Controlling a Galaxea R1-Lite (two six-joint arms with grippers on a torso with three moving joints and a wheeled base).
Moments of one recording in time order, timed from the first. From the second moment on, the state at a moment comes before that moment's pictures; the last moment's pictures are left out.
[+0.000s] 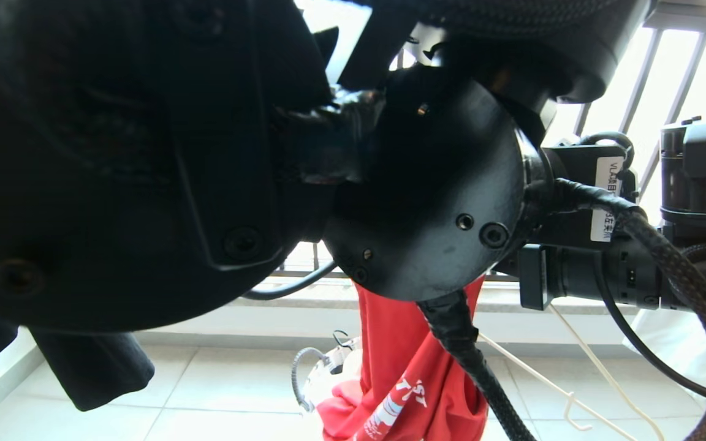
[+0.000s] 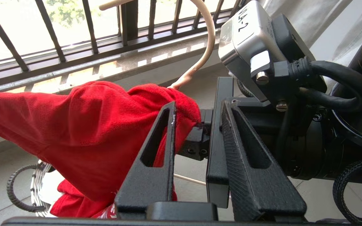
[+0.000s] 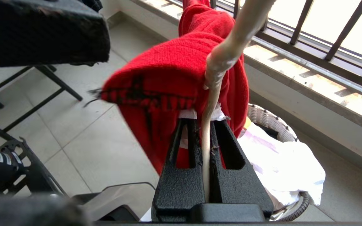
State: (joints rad) left arm -1.18 1.87 -1.94 0.34 0.44 -0.37; right arm 0.53 1.45 -1.00 -0.13 0.24 0.10
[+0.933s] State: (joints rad) left arm -1.13 1.68 -1.85 0.48 0.52 -0.32; right arm 0.53 1.44 -1.00 -0.13 0.26 0.11
